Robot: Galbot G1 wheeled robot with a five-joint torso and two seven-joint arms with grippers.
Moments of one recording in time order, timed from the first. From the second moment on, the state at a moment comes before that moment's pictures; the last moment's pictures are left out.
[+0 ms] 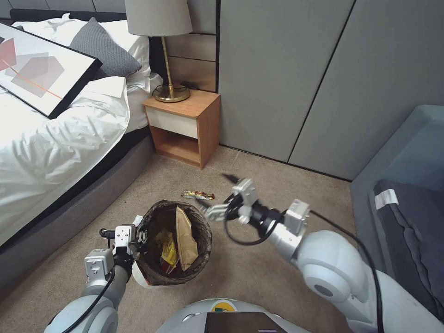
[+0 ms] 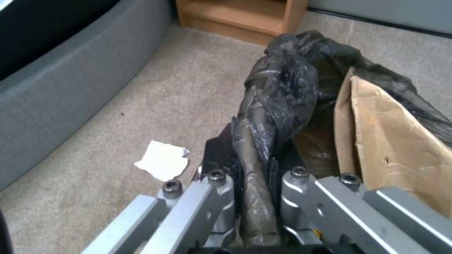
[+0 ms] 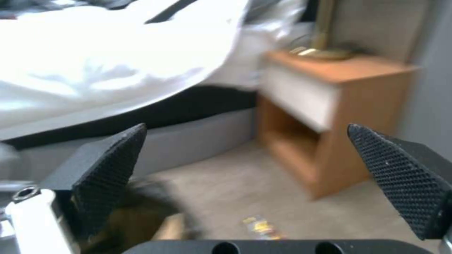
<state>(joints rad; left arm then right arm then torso) 1.87 -1.42 -0.67 -2.50 -0.28 0.61 -0.11 -1.19 0.91 0.18 2.49 0.58 -0.47 0.09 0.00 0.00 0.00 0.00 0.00</state>
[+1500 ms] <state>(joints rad) 1.78 -1.40 -0.68 -2.50 -0.24 0.61 -0.09 -1.68 1.37 0.61 2.48 0.20 -0.20 -0.02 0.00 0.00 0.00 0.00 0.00</state>
